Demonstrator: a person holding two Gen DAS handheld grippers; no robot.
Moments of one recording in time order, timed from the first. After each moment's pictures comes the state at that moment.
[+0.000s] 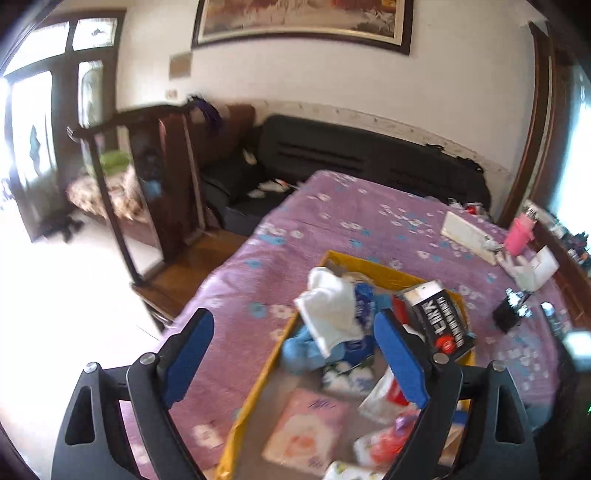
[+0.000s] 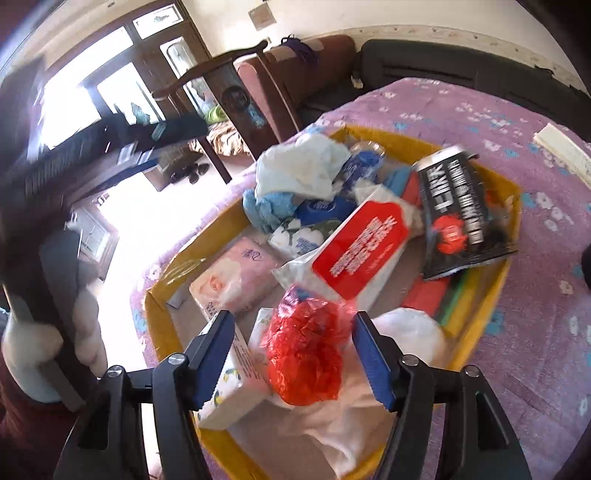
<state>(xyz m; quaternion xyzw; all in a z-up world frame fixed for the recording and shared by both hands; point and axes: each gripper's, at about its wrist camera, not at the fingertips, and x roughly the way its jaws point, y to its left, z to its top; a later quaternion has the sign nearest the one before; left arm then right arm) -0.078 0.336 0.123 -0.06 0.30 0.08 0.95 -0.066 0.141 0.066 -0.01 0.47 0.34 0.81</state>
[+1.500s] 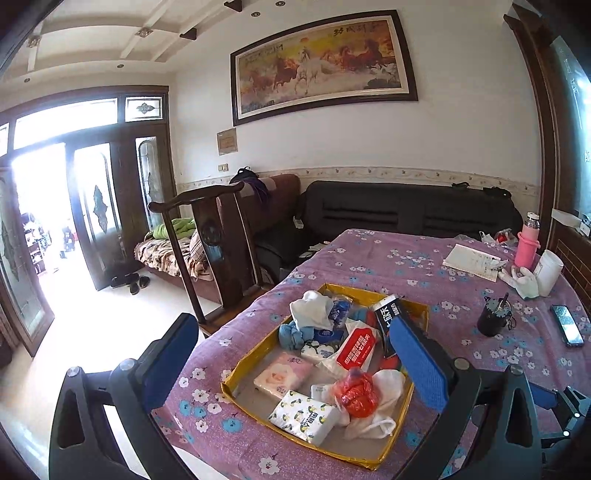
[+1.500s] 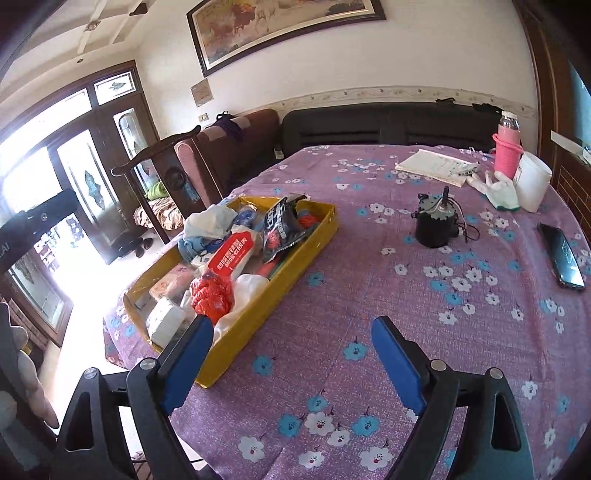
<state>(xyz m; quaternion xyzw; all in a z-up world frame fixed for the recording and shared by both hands) -0.218 0.197 0.180 0.00 0.19 0.19 0.96 -0.166 -0.016 0.115 0.04 0.36 0.21 0.91</state>
